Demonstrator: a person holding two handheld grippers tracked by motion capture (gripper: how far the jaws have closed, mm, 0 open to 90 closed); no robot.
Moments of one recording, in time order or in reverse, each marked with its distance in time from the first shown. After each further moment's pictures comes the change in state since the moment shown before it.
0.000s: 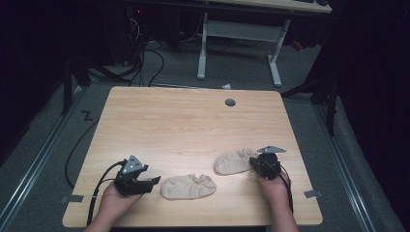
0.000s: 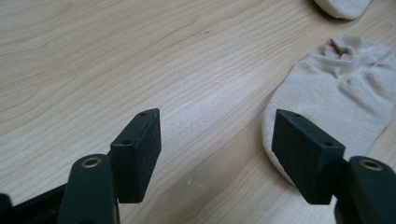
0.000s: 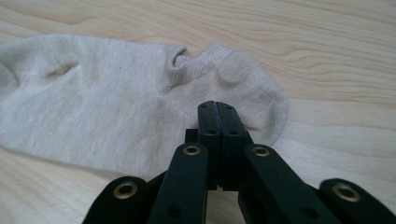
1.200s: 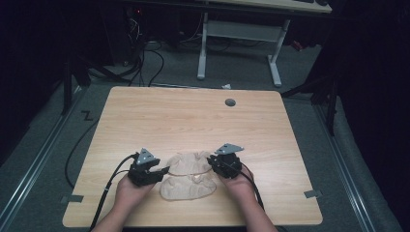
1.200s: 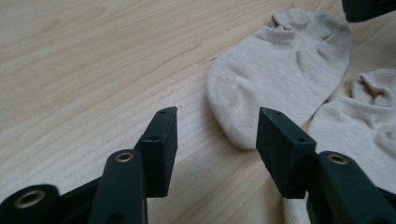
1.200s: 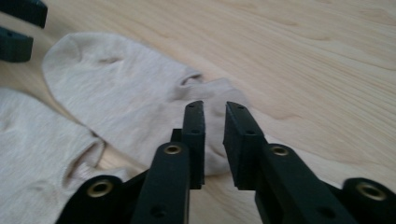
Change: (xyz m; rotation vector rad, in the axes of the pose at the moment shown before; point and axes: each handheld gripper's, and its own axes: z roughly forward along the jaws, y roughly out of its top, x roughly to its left) left arm -0.003 0.019 0.044 -0.031 0.031 -0.016; right arm 0.111 0.042 0.020 -0.100 0.211 -0.210
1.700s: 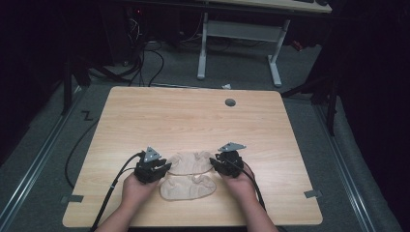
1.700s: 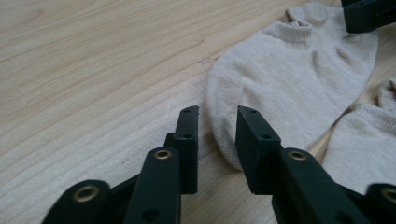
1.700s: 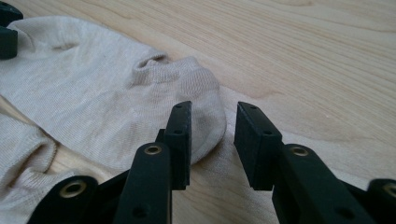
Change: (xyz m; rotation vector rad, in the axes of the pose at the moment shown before) left arm 0.000 0.001 0.020 0.023 0.005 -0.031; right arm -0.014 -0.009 0.016 0.050 -0.030 0.078
